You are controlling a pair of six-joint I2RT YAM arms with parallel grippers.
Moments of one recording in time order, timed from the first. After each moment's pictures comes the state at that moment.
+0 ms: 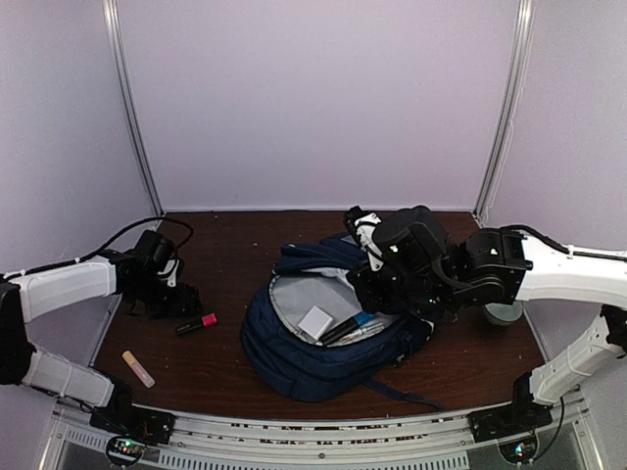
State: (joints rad) left arm -0.32 1.26 0.73 -0.60 0.03 -0.39; right arm 1.21 1.38 1.28 -0.58 0.47 0.43
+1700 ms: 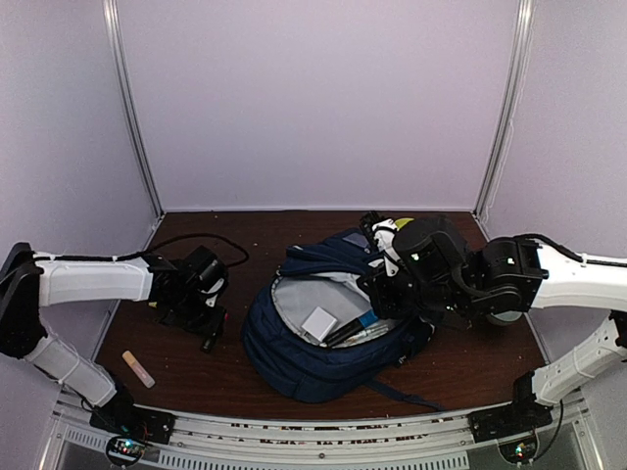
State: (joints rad) left arm -0.68 1.46 0.82 -0.66 -0.11 -0.41; right arm 1.21 1.28 1.17 -0.55 0.44 0.48
